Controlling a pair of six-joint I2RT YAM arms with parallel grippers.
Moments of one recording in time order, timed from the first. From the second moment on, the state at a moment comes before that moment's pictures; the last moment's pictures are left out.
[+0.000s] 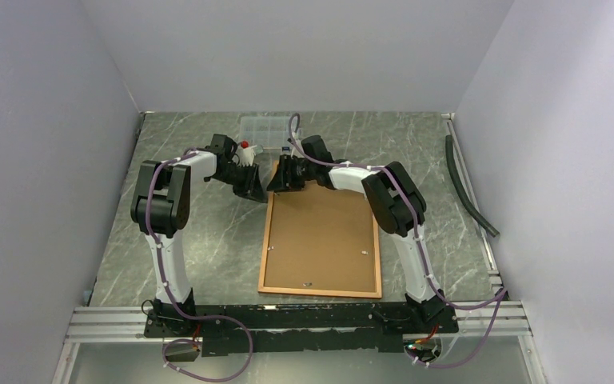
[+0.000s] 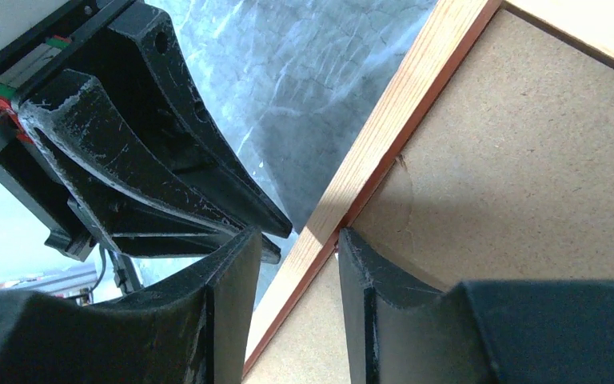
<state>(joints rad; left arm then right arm) -0.17 2.06 1.34 -0.50 0.79 0.06 0.58 2.26 1.50 0.11 -0.62 0.63</state>
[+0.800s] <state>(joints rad) -0.28 1.79 1.12 -0.71 0.49 0.49 0.12 1.68 1.11 -0.18 -0.09 0.68</state>
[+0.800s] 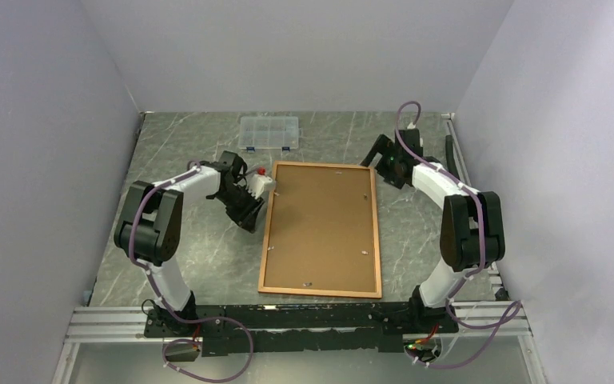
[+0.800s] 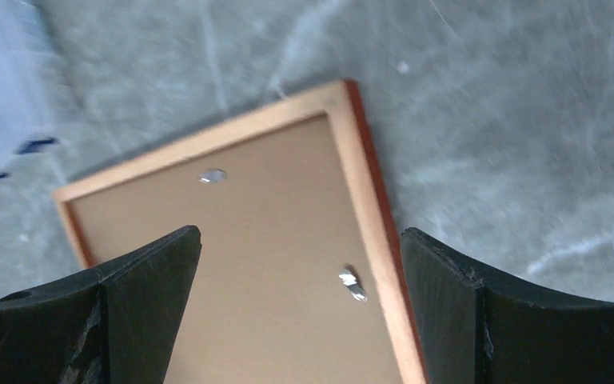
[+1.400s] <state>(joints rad) -0.52 1.65 0.96 -0.68 0.34 0.67 0.13 1.87 1.16 -0.24 -0.20 0.70</state>
